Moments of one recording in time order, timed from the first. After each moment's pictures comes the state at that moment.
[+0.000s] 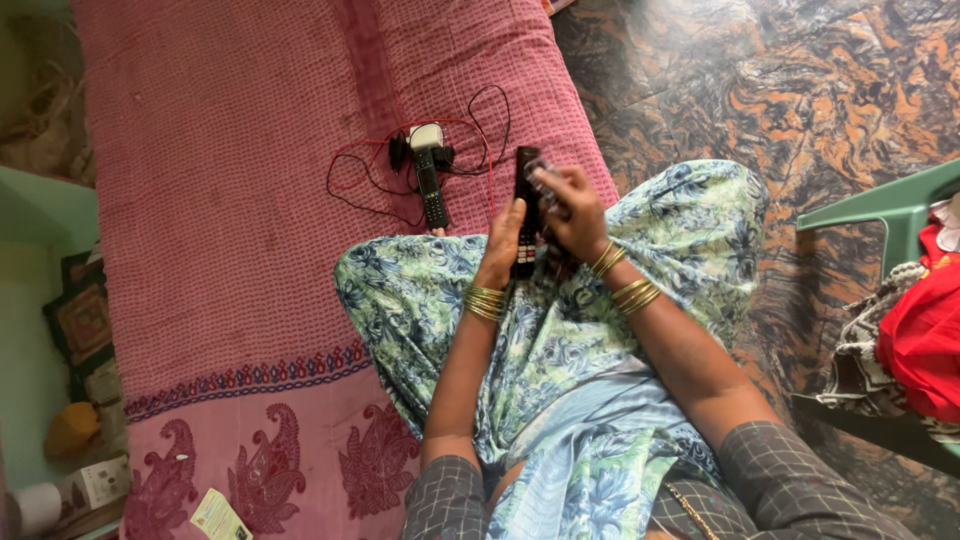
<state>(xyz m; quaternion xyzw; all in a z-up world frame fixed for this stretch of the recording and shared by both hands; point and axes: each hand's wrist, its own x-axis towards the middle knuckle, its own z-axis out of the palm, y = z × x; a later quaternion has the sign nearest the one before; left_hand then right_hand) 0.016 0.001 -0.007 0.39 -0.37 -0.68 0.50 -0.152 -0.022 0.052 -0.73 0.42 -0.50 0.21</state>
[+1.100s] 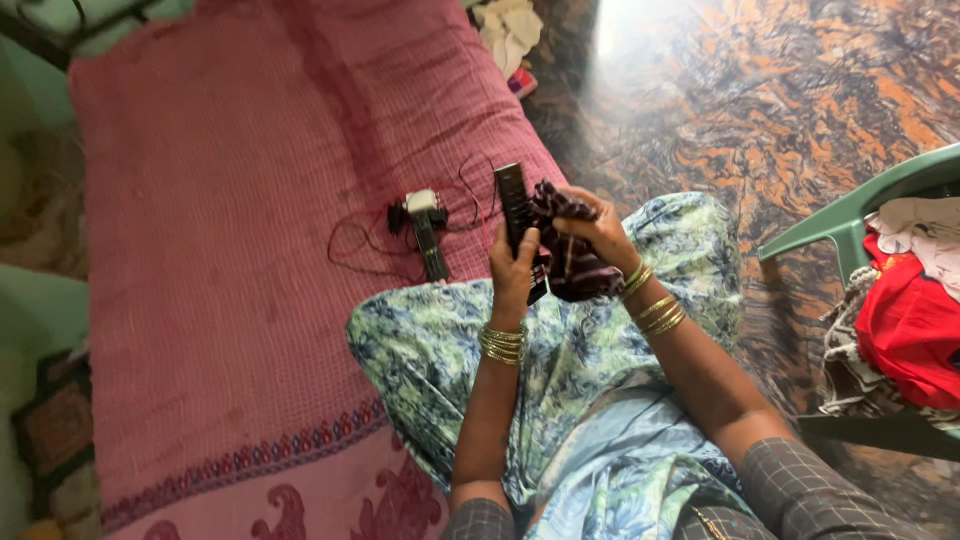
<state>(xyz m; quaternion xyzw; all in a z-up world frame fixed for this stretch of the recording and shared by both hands) 0.000 0.021 0.102 0.37 -0.51 -0.49 0.61 -0.176 -0.025 0.103 -0.51 0.32 -0.55 0.58</state>
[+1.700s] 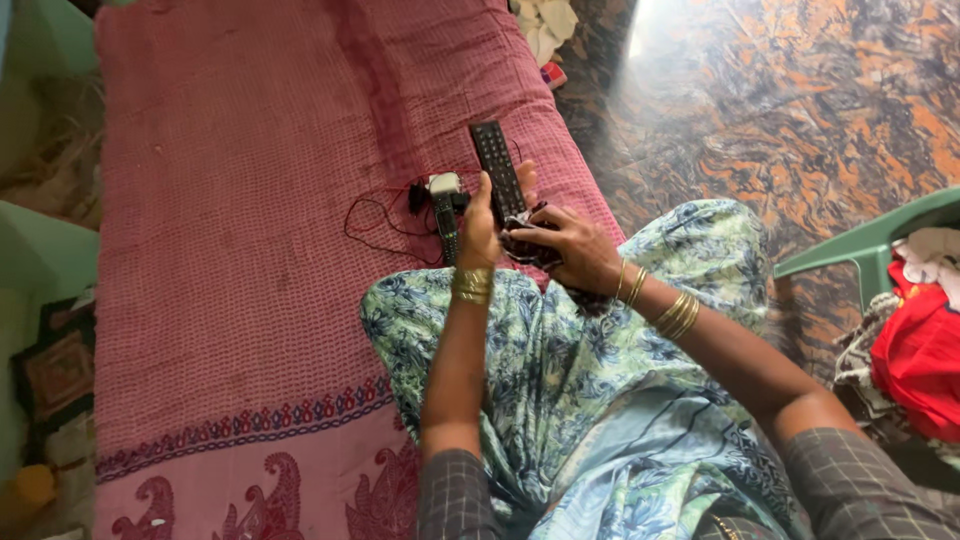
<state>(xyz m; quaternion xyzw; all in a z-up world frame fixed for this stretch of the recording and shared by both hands) 0.087 -0.062 0.074 0.14 -0.27 -0.76 0.58 -0.106 0.015 0.177 -0.88 0.31 -0.35 0.09</state>
